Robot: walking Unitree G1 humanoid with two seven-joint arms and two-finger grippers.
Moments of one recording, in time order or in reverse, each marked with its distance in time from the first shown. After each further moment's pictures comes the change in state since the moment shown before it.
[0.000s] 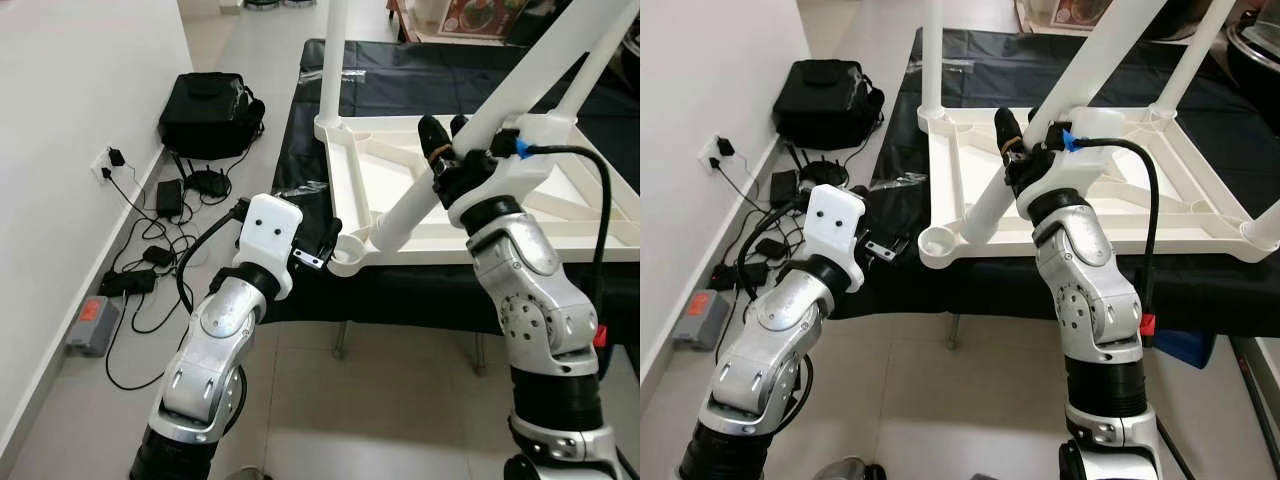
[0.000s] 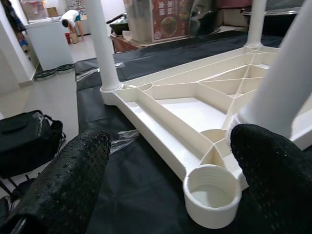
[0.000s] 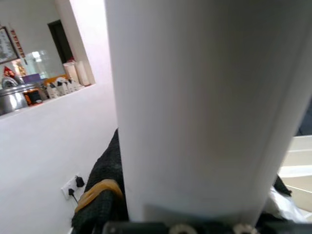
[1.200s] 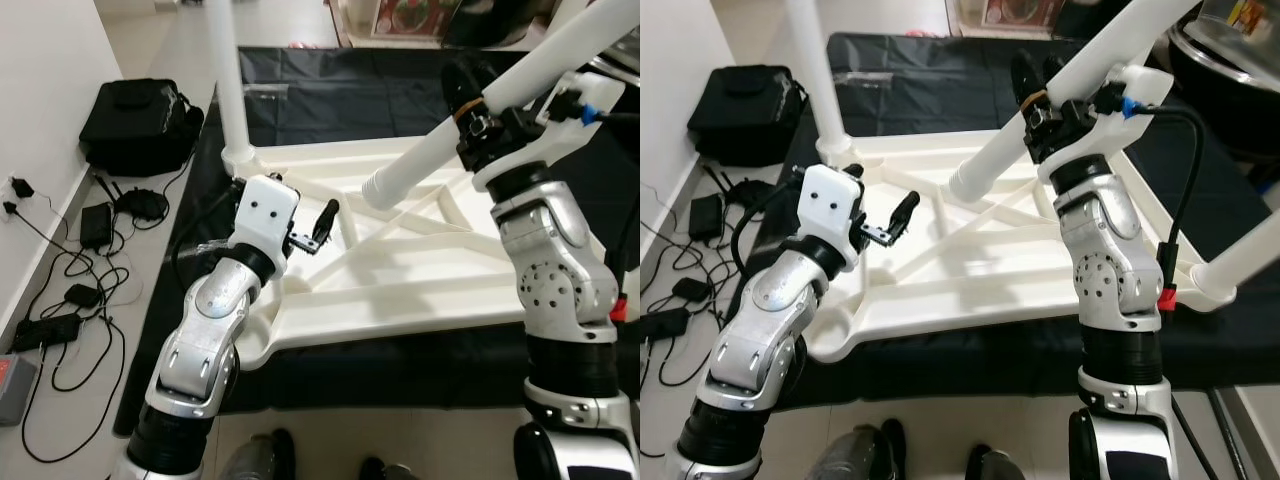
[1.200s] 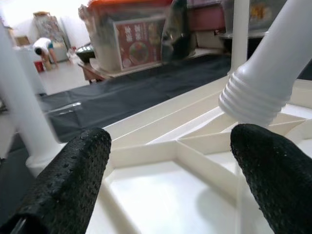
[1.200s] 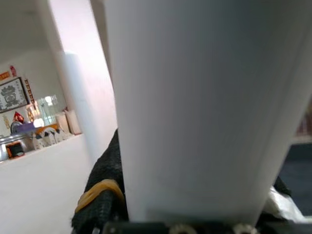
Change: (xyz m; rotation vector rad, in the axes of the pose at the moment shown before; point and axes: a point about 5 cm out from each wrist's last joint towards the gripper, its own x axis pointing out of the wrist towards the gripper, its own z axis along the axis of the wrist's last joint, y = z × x) left arm 0.014 0.015 0.012 0.070 -0.065 -0.004; right arm 0.014 -0.012 0.035 0.109 -0.193 0.116
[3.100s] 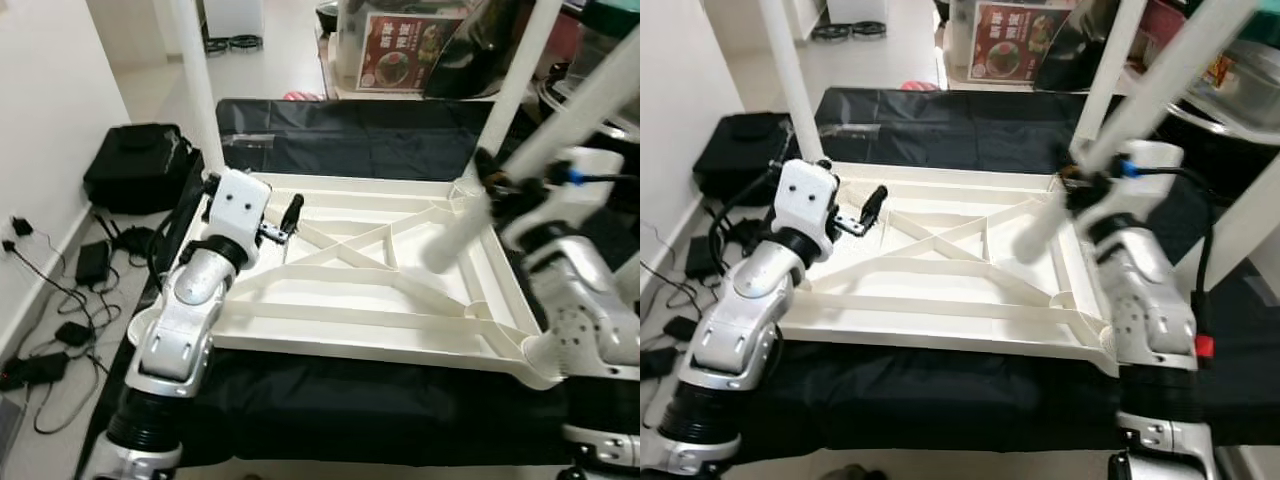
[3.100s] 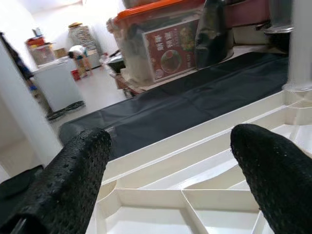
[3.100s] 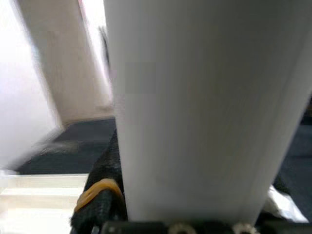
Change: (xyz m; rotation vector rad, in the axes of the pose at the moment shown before) left arm 0.006 0.036 -0.008 0.101 0.028 0.102; right arm -0.042 -0.098 -0.024 -0.232 0.254 -0.261
